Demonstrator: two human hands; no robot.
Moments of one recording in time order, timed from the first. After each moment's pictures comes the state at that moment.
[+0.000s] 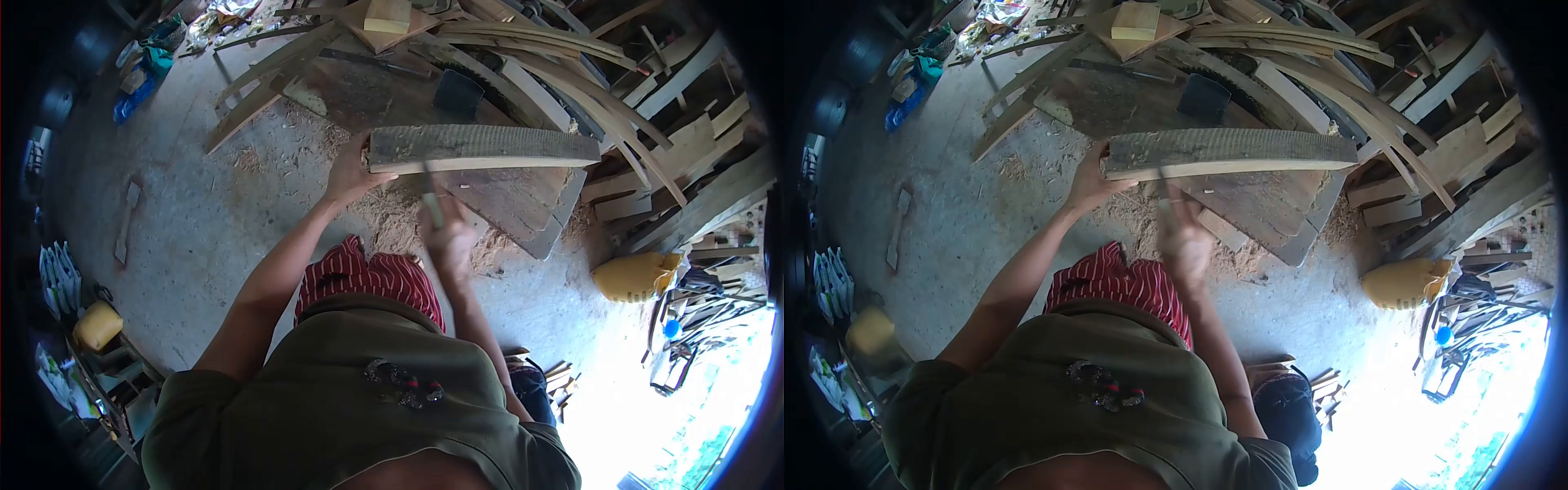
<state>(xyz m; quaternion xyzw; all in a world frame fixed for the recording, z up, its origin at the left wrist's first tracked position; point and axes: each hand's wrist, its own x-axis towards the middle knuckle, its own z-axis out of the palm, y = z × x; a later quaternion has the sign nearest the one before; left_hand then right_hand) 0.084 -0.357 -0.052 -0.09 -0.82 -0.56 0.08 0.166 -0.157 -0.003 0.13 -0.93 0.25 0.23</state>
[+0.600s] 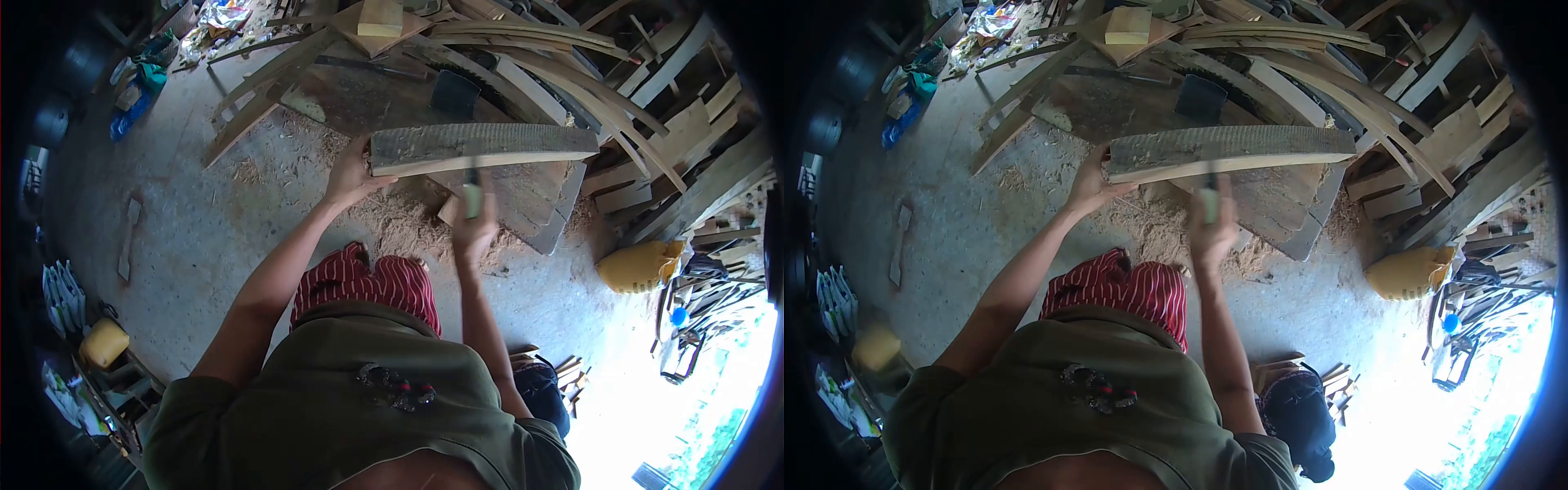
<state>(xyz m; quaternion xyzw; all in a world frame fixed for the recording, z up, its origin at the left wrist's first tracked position) 0.078 -0.367 -0.067 -0.14 -0.84 -0.51 0.11 0.147 -0.134 -0.055 -0.02 -0.88 0.35 0.33</state>
